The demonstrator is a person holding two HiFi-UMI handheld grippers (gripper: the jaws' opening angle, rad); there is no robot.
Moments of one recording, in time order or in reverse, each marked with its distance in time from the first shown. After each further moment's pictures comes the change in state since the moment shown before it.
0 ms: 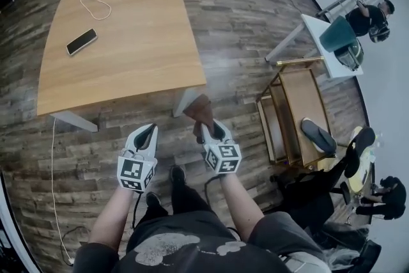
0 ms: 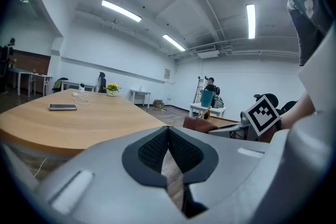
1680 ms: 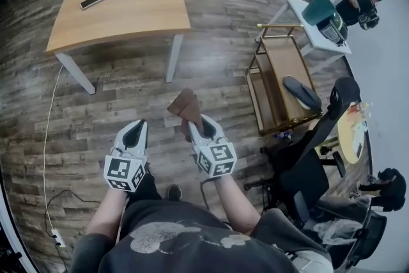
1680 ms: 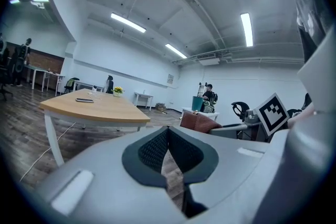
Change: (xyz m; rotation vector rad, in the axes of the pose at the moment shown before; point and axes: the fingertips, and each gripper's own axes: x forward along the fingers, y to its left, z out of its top) left arm -0.237 -0.189 -0.040 -0.049 -0.051 0.064; right arm -0.288 0.097 -0.067 -0.074 -0.056 0.153
